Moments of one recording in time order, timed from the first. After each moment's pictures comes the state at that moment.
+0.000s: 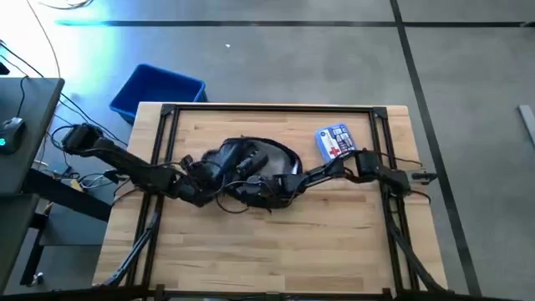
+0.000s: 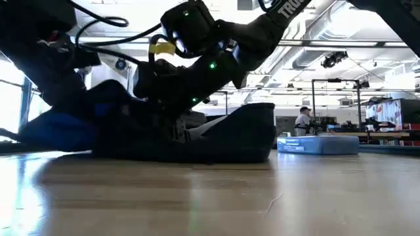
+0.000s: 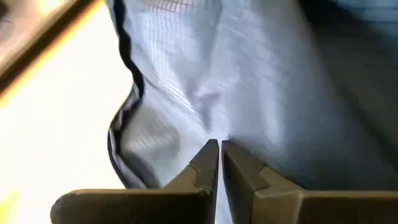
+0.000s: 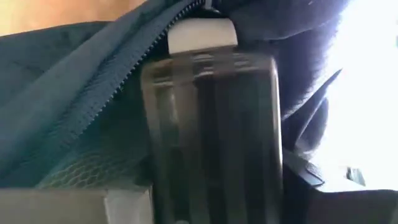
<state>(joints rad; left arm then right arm) -0.39 1.13 0.47 -0.60 -0.80 -0.80 0.10 2.32 1.49 0.29 0.61 -0.95</state>
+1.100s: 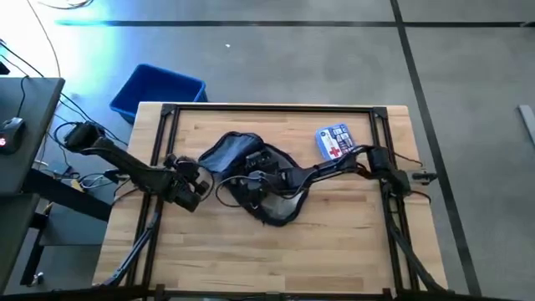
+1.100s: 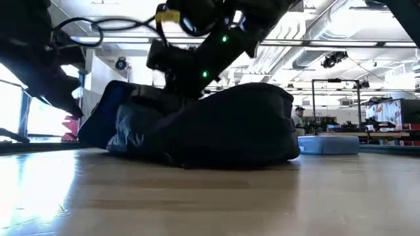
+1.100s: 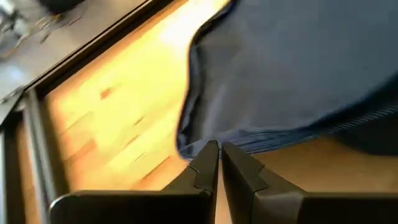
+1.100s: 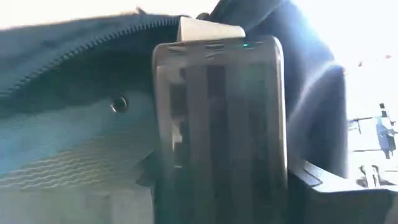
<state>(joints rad) -0.46 1.13 0.48 -0.96 -0.92 -1.29 0.10 2.16 1.49 0.01 0.52 -0.65</state>
